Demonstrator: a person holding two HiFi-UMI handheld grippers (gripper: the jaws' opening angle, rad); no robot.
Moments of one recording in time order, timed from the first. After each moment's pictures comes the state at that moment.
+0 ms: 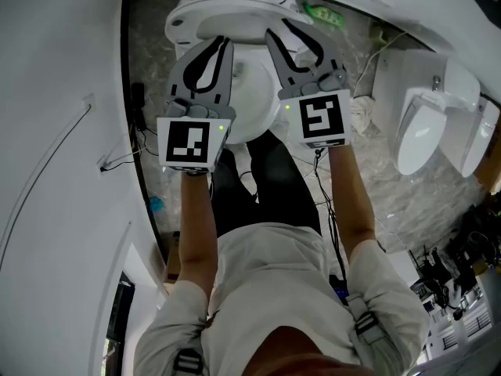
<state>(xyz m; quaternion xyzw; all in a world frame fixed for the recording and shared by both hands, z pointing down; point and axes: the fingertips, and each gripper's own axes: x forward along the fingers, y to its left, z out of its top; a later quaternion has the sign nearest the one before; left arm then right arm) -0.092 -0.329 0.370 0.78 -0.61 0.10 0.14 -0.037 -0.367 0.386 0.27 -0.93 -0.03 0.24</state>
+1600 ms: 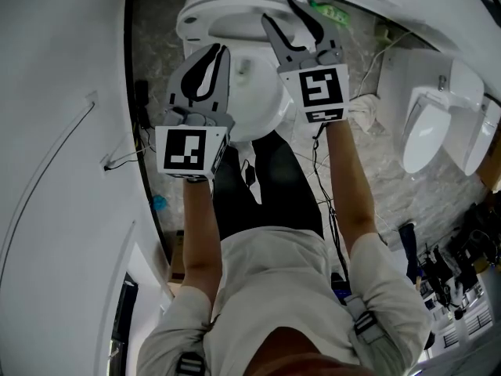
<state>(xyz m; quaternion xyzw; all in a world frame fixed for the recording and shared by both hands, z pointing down) -0.125 -0.306 0.386 0.76 -0.62 0.09 0.18 -0.069 -0.390 0.423 0.29 -0.93 0.00 0.23</state>
